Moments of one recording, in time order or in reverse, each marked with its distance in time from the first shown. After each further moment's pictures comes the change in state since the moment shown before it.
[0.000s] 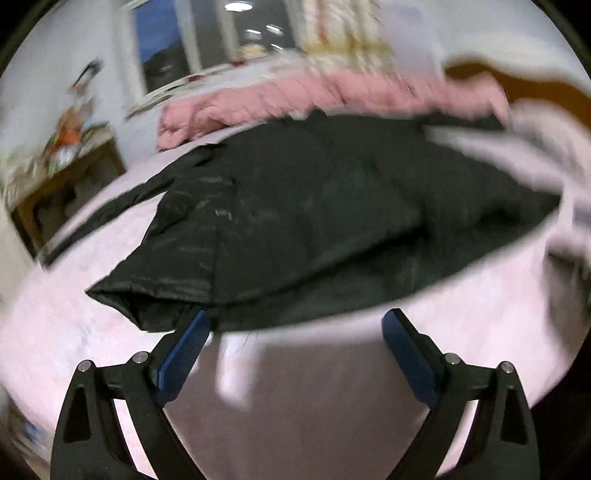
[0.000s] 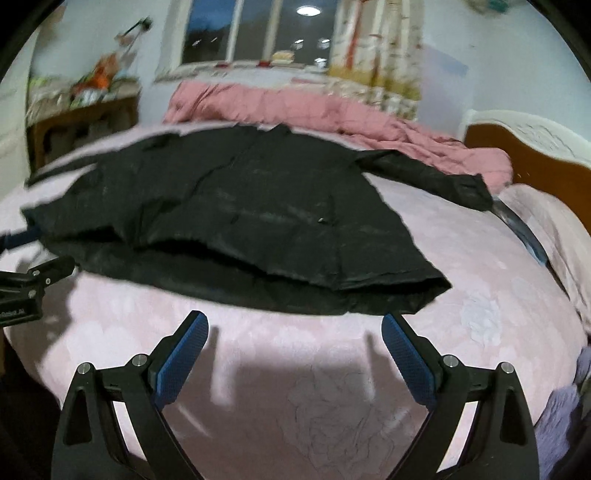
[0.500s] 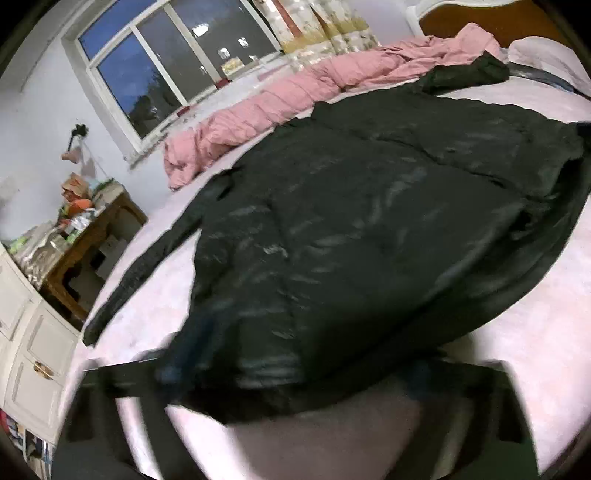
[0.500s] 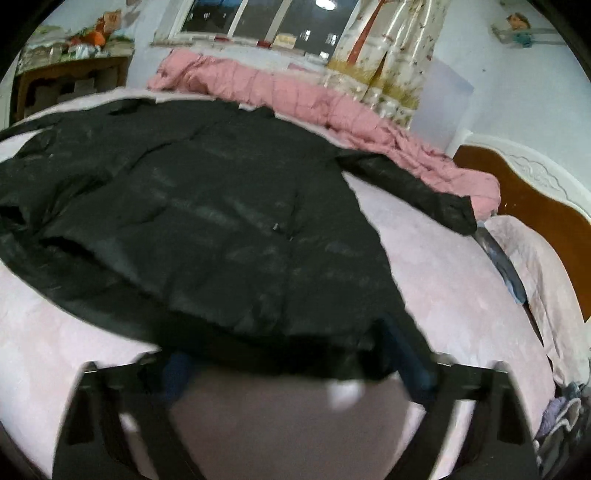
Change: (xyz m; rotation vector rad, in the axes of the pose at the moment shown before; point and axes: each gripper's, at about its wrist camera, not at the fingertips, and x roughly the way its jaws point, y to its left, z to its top) left arm 0.034 0.040 0.028 0.196 -0.030 0.161; right arm 0.062 -0.023 0.025 -0.116 0.026 -0.149
